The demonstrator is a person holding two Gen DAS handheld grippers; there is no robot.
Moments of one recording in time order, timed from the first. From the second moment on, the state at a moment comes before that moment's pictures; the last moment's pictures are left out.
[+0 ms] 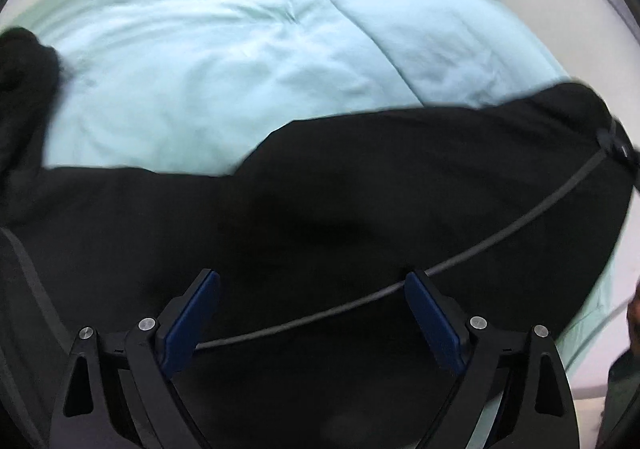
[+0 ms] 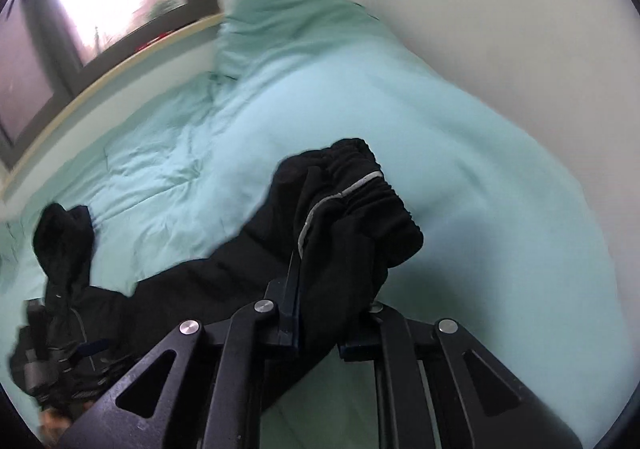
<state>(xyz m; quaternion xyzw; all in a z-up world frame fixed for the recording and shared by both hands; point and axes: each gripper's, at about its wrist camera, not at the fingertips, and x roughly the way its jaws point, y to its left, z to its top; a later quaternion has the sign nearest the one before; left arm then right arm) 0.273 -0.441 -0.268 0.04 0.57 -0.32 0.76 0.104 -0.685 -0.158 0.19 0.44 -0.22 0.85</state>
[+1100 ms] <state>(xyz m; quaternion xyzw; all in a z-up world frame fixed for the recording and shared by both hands) 0.253 -0.066 -0.208 -0.07 0.52 -0.07 0.85 0.238 -0.202 -0.208 0.01 0.53 0.17 0.83</state>
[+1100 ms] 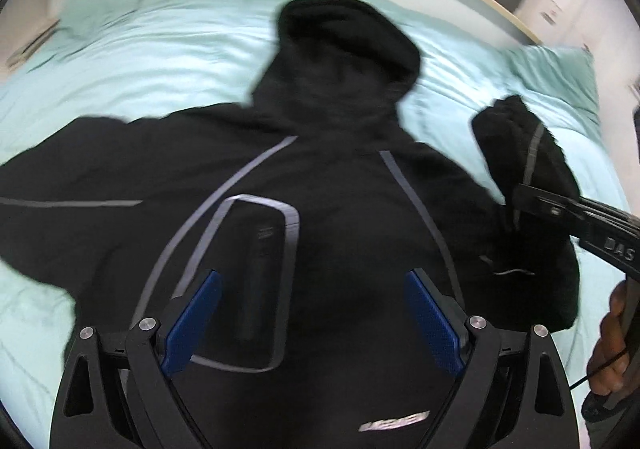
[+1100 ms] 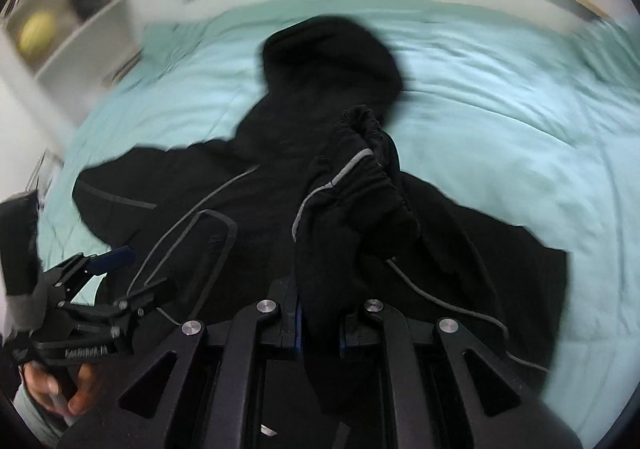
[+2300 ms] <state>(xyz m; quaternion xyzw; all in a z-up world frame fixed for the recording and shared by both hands) 0.337 0.012 -0.294 -0.20 0.57 -0.16 0.78 0.223 -0.241 -0.266 0.06 0.60 0.14 0.78</state>
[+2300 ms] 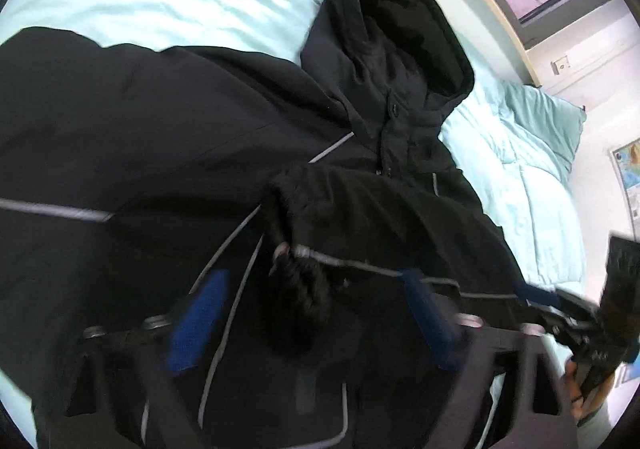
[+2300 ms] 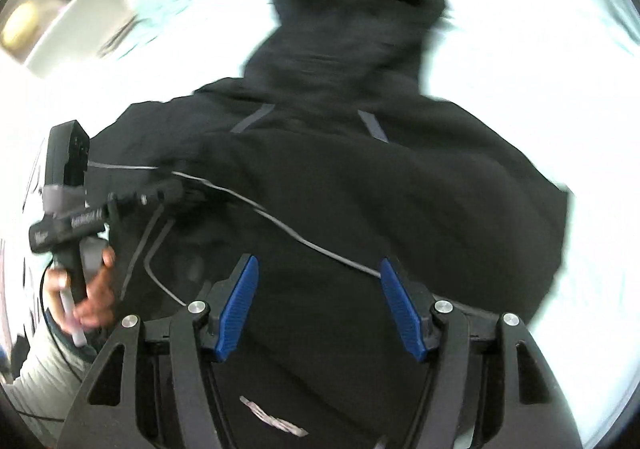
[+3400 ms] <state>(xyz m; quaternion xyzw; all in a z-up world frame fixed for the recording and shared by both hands) 0.306 0.017 -0.258 -0.12 0.53 -0.12 0.83 0.176 -0.215 -0.319 -0.01 0.63 0.08 0.77</state>
